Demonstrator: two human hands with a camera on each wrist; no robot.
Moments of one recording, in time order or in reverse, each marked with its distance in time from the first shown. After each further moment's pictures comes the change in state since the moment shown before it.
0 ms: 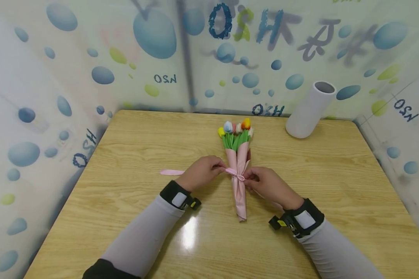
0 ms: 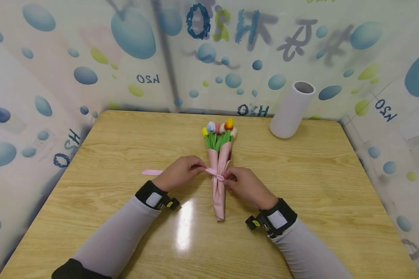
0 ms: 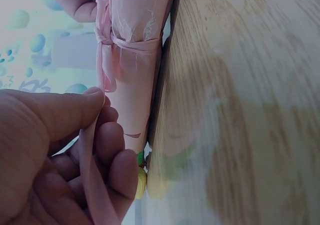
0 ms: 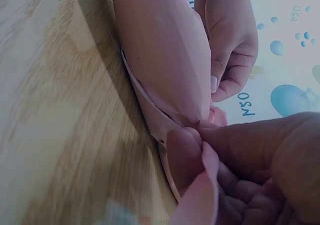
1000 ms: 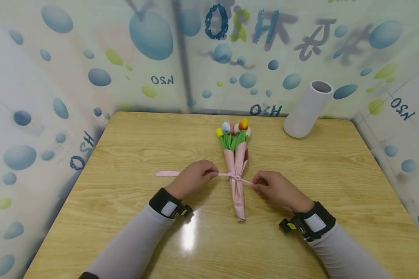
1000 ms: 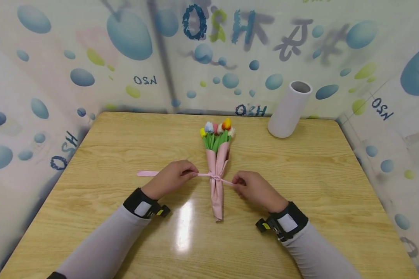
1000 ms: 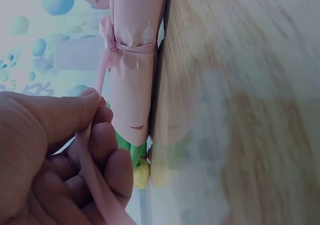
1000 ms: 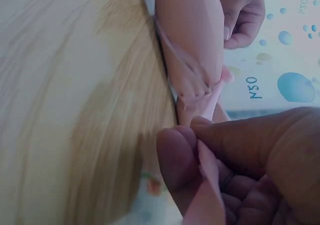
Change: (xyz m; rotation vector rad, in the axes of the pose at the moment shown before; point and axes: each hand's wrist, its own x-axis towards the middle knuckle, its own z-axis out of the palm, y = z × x) left_hand -0.021 -0.004 -0.005 0.056 0.021 0.013; right_hand -0.014 0.027 -0.013 -0.113 -0.012 0.022
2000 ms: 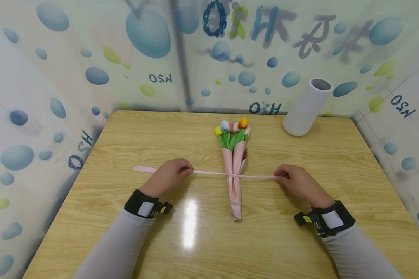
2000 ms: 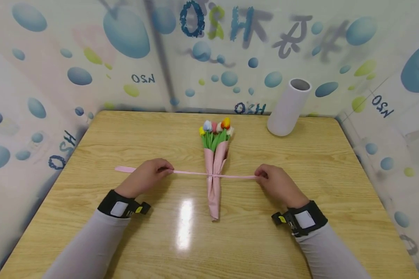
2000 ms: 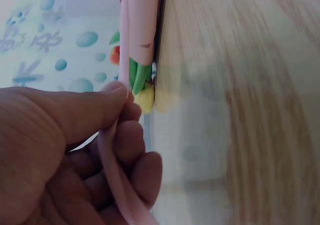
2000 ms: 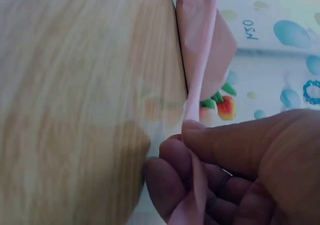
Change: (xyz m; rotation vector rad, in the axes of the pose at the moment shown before) left_hand -0.035 -0.038 -0.034 0.009 0.022 -0.128; right_hand -0.016 0.042 -0.037 -0.166 0.139 0.054
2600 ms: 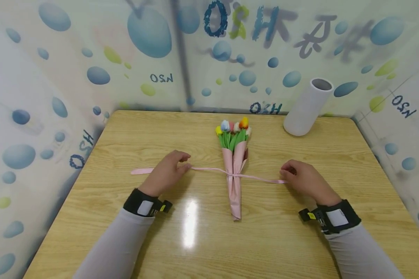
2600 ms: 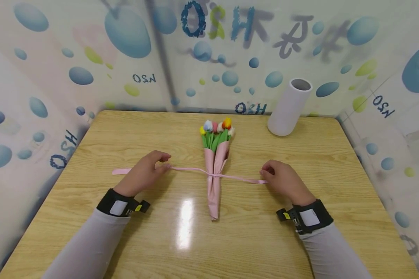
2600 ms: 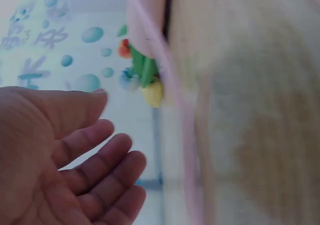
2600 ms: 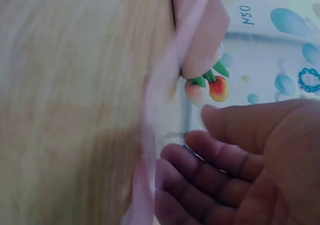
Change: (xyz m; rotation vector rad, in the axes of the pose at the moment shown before) left_hand 0.001 -0.002 -0.007 -0.004 0.078 -0.031; right_hand -0.001 0.009 -0.014 -0.010 0.042 0.031
